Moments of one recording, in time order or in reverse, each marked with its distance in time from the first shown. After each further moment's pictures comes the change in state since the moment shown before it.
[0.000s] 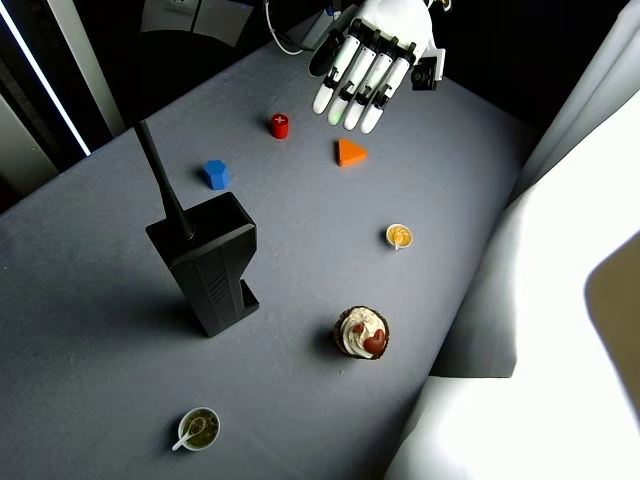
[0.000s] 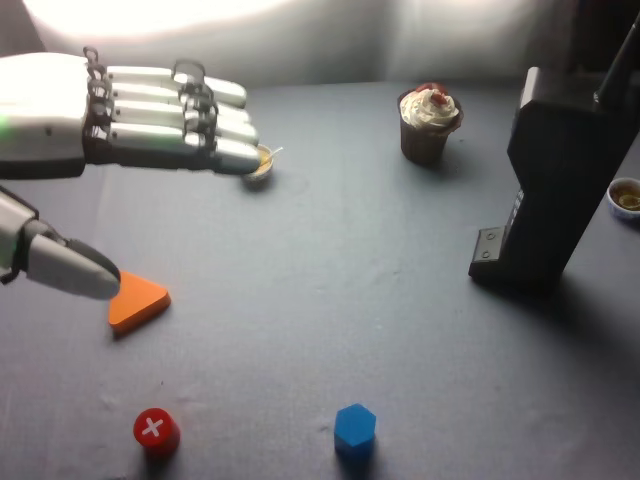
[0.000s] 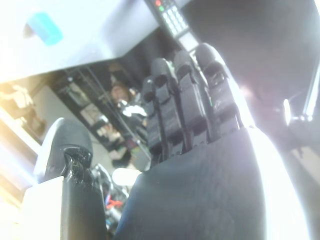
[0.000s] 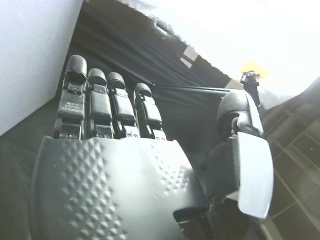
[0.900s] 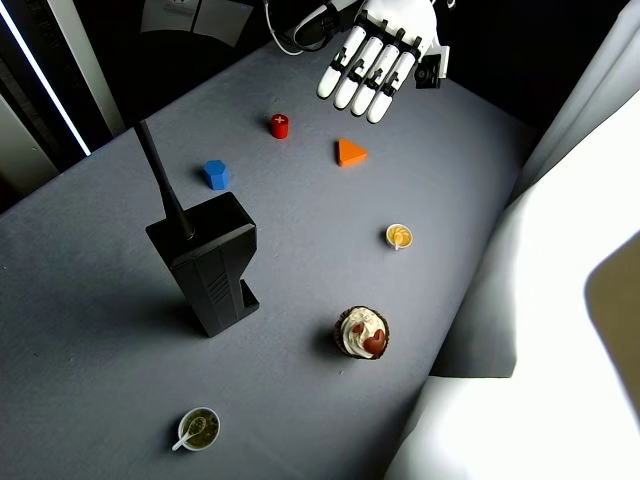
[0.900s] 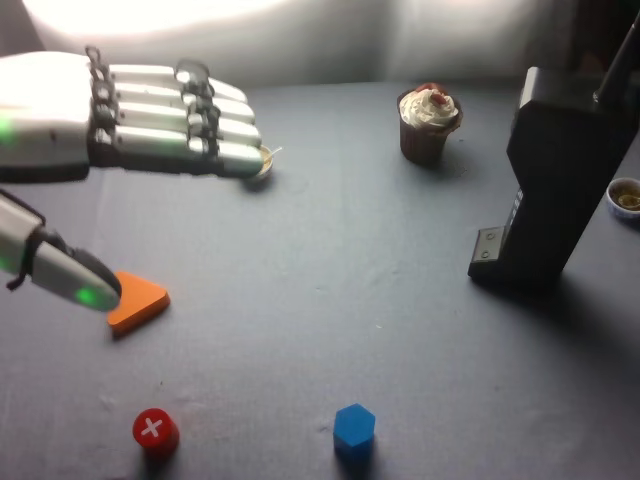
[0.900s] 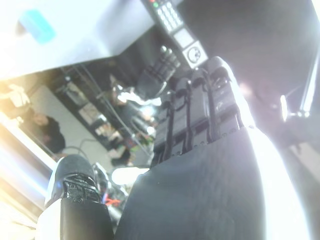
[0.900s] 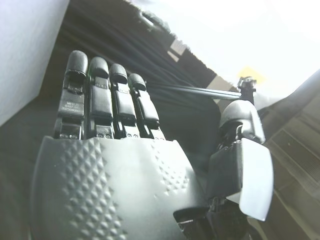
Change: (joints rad) left arm 0.014 -0.004 -0.013 0.018 0.019 0.045; right arm 0.237 -0.177 0.151 0.045 -0.072 -0.209
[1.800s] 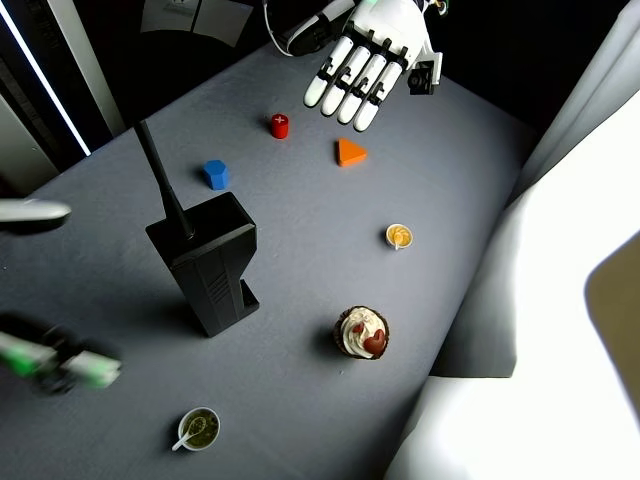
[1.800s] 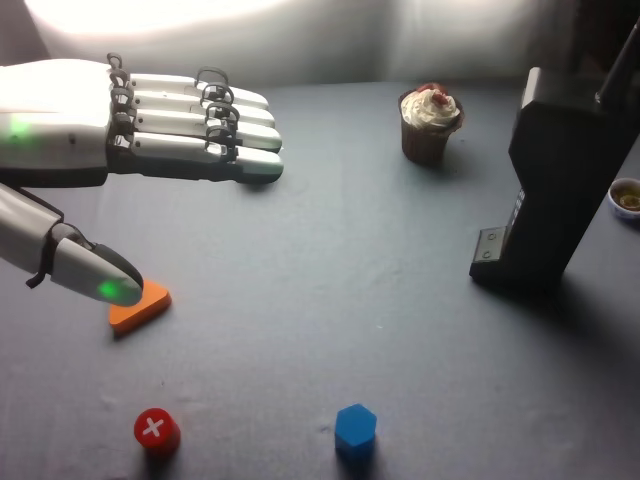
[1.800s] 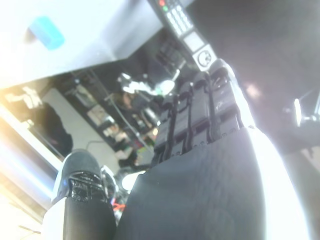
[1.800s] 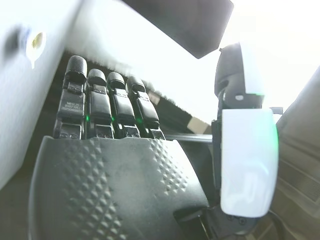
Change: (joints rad) left arm -0.031 -0.004 -0.023 0.011 0.006 -0.035; right arm 0.288 -0.101 0.193 -0.173 -0.294 -0.113
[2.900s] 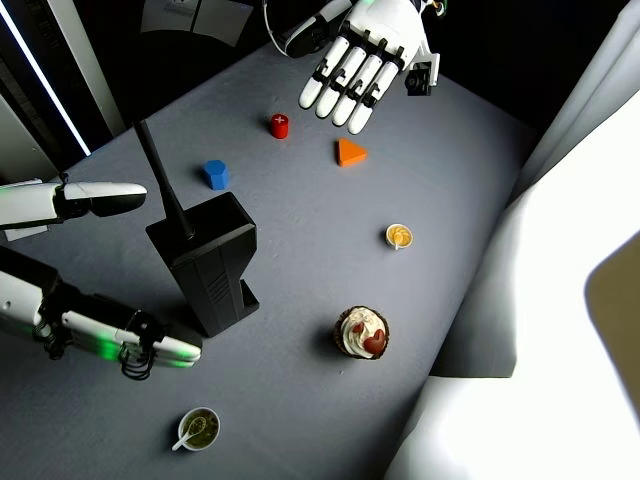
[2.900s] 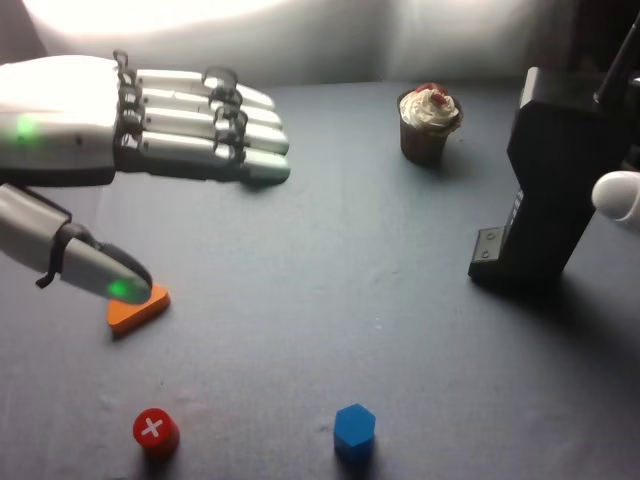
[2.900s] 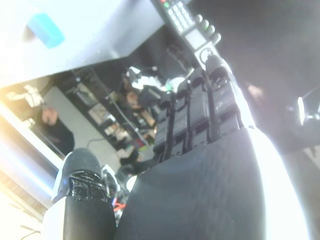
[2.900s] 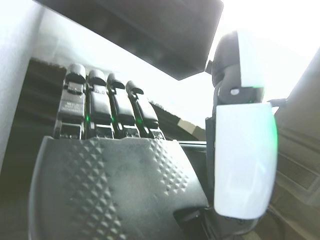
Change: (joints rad) left arm -0.006 0.000 -0.015 -0.010 0.005 0.031; right arm 0.248 -0.047 0.052 -0.034 -0.138 -0.090
